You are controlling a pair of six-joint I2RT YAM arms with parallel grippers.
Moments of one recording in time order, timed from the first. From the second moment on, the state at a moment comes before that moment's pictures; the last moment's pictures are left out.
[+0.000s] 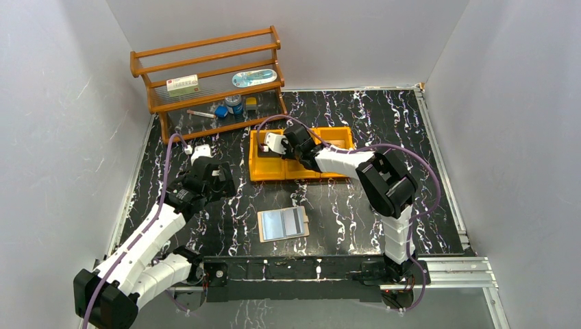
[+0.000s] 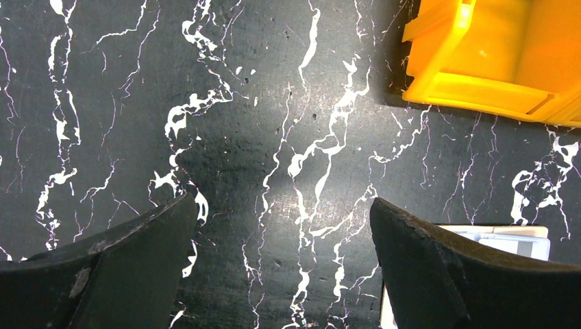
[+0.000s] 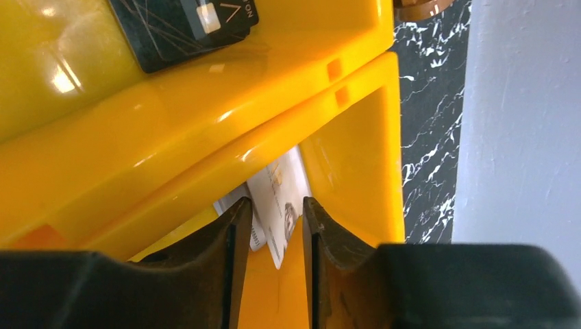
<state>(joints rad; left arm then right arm) -0.46 0.91 0.73 -0.72 -0.37 -0.53 0.75 2.00 1.31 -0.04 0.22 -0.83</state>
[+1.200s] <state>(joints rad) -0.46 0.93 0.73 -0.72 -0.35 -0.52 0.75 1.37 0.87 -0.23 -0.07 0.45</state>
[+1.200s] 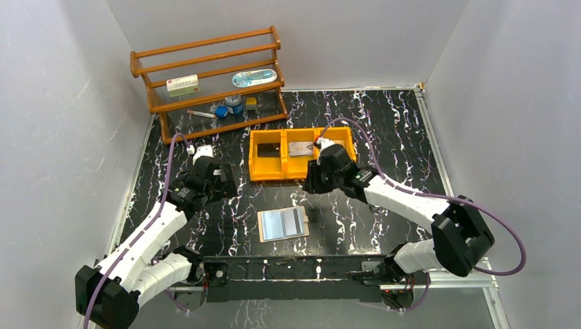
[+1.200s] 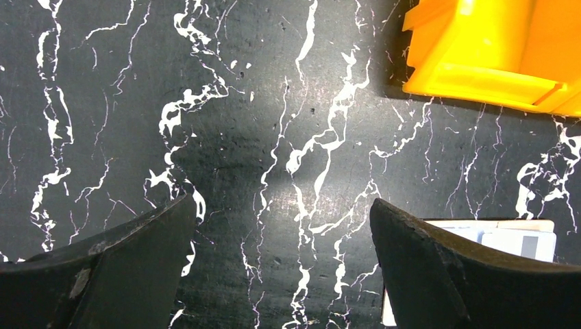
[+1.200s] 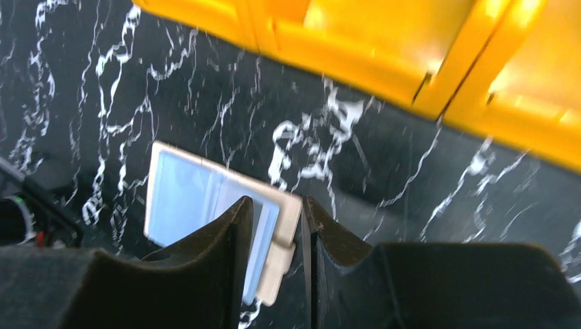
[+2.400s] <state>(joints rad) -0.72 1.09 0.46 -0.09 0.37 -0.87 0.85 1.45 0.53 0.05 -0.32 0.90</state>
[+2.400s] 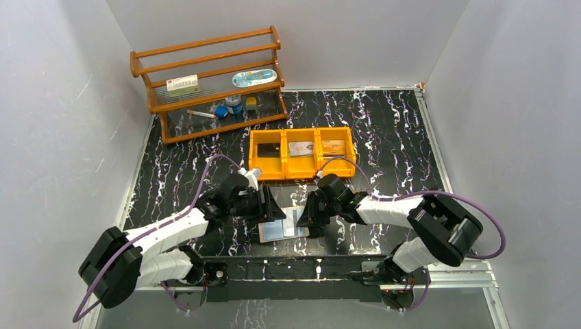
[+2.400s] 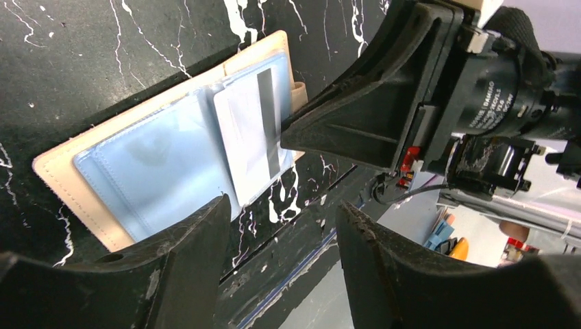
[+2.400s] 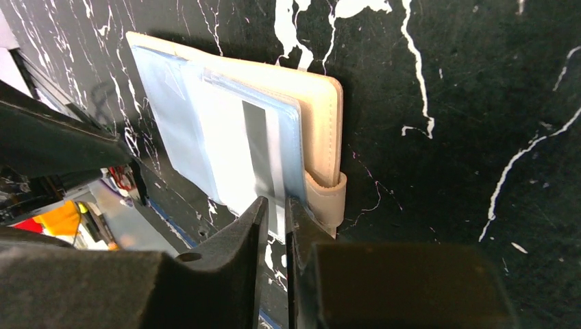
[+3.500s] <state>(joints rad) -0.82 1.23 0.33 0.17 0.18 -1.06 0.85 1.48 0.51 0.14 -0.35 0.97</state>
